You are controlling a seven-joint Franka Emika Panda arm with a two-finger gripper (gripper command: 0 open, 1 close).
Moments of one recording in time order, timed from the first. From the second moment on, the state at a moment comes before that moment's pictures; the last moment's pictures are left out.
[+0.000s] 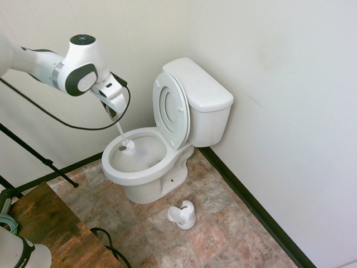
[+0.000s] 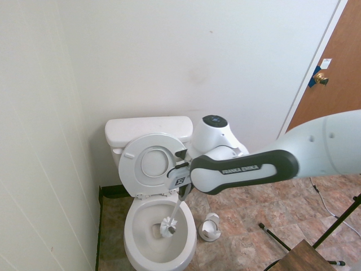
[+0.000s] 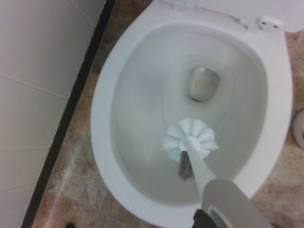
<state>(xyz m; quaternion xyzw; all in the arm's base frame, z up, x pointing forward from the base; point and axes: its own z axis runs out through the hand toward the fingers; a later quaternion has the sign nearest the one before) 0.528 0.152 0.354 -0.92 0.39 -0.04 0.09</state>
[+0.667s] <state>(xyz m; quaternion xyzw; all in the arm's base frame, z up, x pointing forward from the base) 0.678 0.179 0.252 -0.89 0.44 -0.04 0.07</state>
